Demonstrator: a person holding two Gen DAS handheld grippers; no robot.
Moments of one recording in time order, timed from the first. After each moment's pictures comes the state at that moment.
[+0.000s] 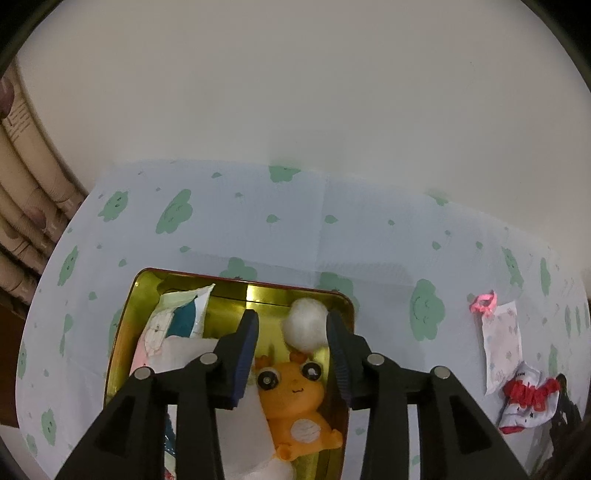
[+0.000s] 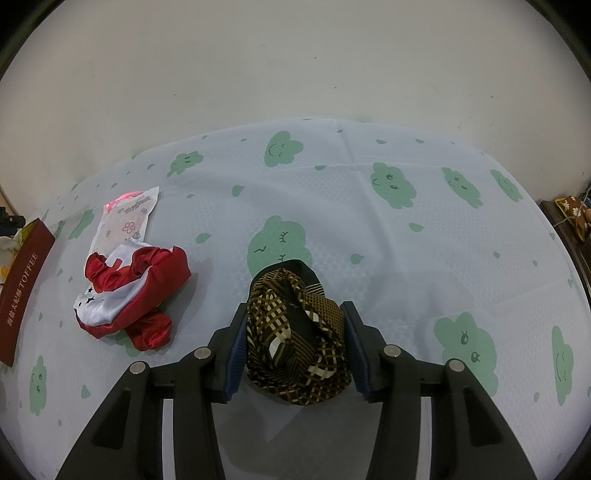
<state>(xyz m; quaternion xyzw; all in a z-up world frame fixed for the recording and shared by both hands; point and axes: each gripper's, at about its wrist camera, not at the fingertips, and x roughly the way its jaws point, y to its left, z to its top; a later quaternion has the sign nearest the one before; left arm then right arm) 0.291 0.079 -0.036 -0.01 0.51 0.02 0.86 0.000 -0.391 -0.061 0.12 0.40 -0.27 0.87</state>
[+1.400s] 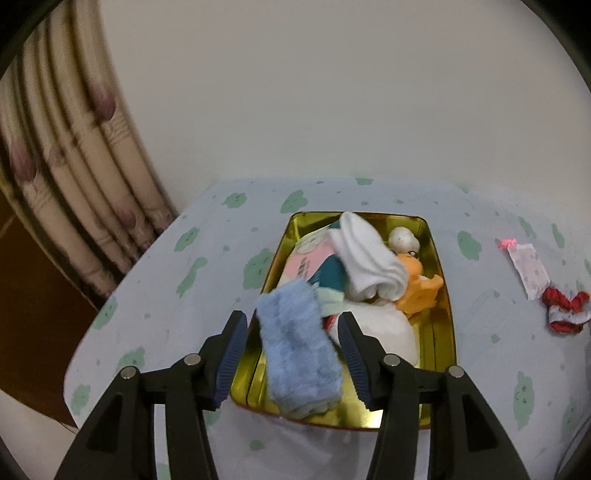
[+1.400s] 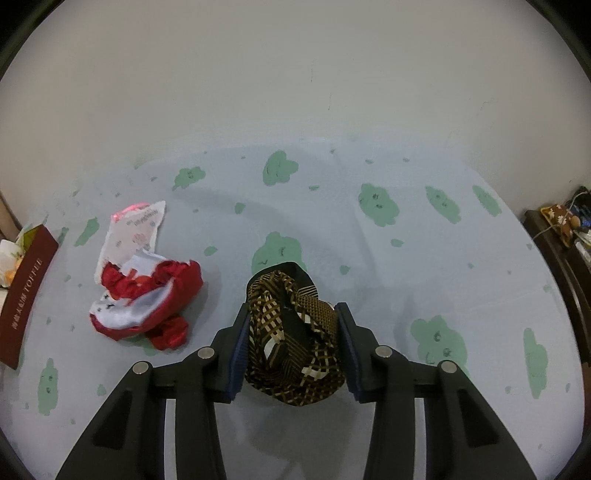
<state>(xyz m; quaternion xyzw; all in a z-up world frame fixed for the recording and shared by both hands) 0.108 0.152 -0.010 0.03 0.40 0.11 0.91 -0.011 -0.378 -0.031 0.10 0.39 -0.29 0.87</state>
